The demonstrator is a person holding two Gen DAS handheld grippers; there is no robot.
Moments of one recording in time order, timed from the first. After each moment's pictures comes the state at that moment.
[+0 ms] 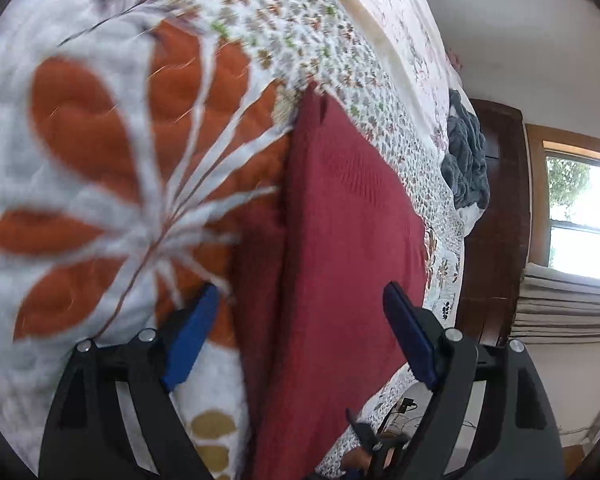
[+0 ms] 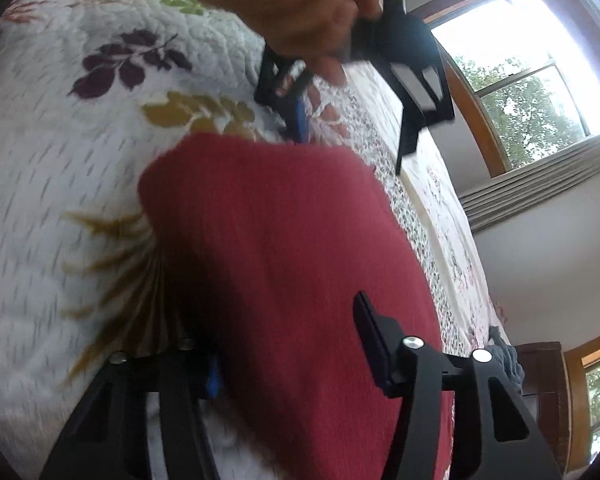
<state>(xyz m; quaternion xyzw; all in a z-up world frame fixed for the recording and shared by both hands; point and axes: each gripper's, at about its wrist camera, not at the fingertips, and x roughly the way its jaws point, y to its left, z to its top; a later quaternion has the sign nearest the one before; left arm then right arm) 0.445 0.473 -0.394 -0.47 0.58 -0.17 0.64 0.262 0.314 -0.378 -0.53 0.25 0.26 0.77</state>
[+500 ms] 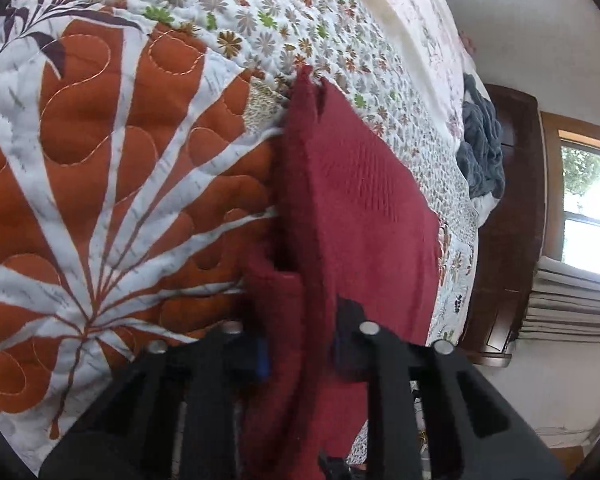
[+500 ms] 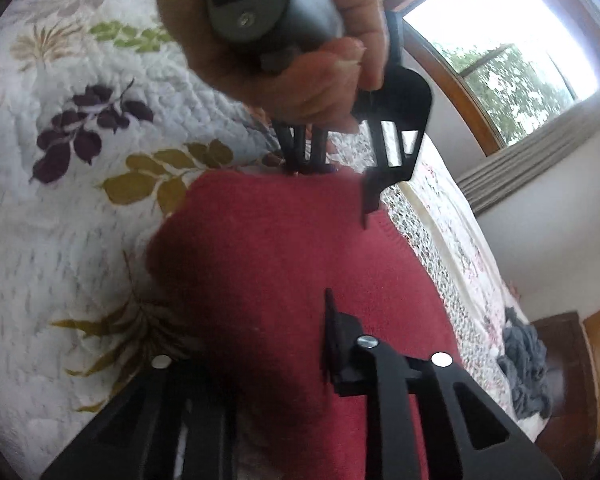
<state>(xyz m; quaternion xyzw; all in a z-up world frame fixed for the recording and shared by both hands) 0.476 0.451 -0.406 -0.45 0.61 -0.17 0.63 0.272 0.329 -0.360 -0.47 0.27 0.26 0.80</state>
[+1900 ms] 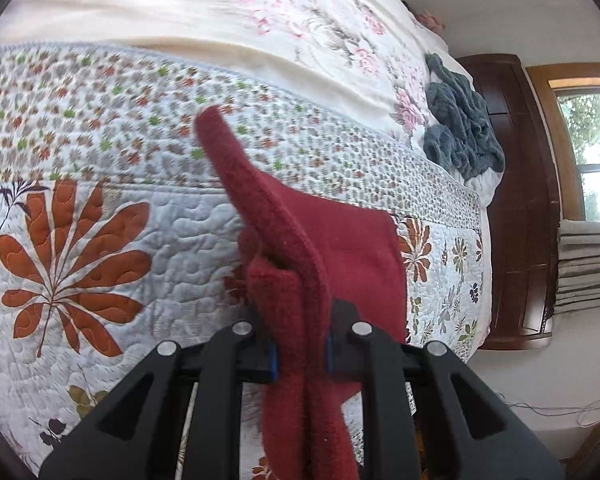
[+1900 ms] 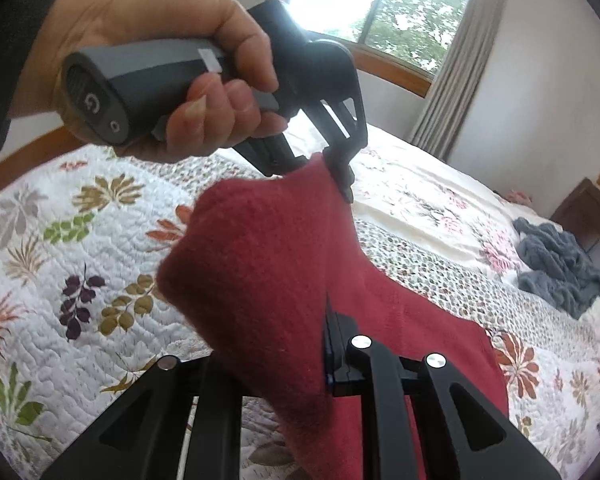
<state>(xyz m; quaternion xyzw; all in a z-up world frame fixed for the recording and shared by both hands) 0.513 0.374 -0.243 -0.34 0.60 -0.16 0.71 0.321 0.238 -0.233 -0.22 0.30 0.23 0.90</state>
